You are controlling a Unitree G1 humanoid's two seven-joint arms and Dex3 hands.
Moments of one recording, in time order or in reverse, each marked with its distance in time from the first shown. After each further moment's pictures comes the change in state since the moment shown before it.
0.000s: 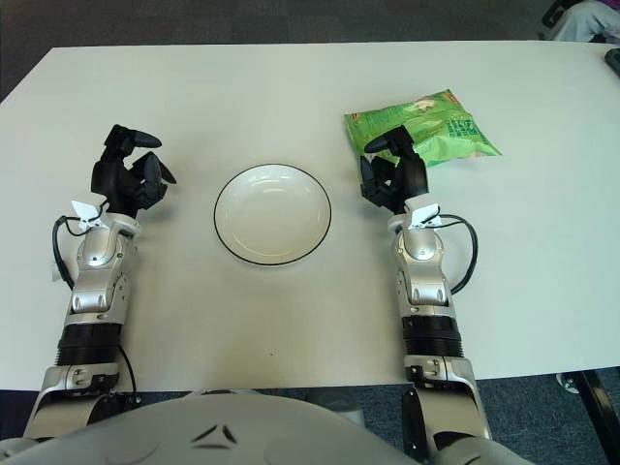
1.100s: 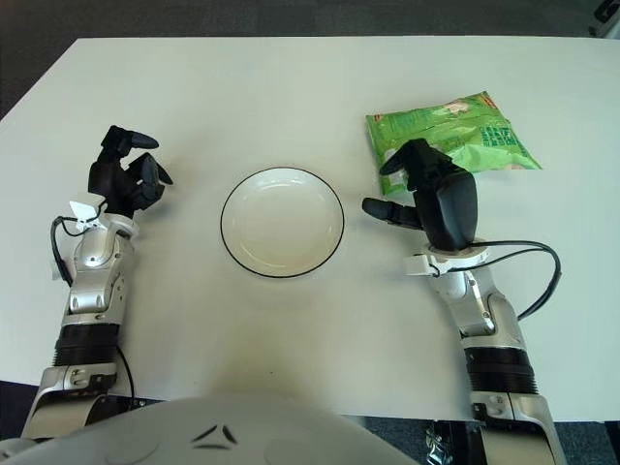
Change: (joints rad) left arm 0.006 0.016 0.012 0.016 0.017 -0.001 0.007; right arm 0.158 -0.266 -0.054 -0.119 -0.556 -0.288 -0.419
